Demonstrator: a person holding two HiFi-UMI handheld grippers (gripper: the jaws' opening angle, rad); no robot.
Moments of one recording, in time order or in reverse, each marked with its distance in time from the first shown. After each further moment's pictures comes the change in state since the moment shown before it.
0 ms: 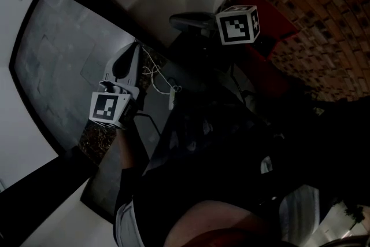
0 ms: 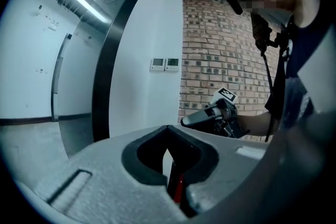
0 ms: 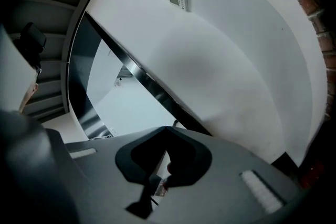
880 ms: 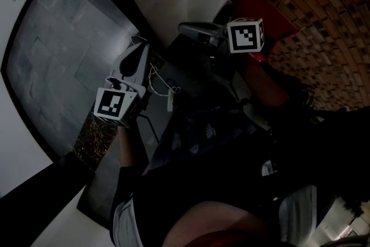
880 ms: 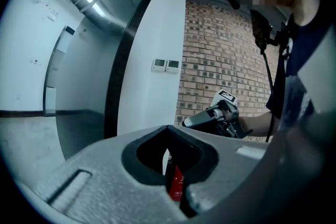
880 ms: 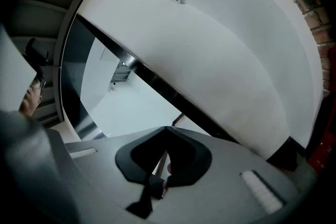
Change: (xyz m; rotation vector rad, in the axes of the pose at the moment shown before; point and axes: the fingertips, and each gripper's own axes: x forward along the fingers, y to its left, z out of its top) left arm -0.032 0.025 -0.014 -0.061 -0.039 -0.096; right arm 0.036 0.024 -0.040 0.107 -0.023 -0.023
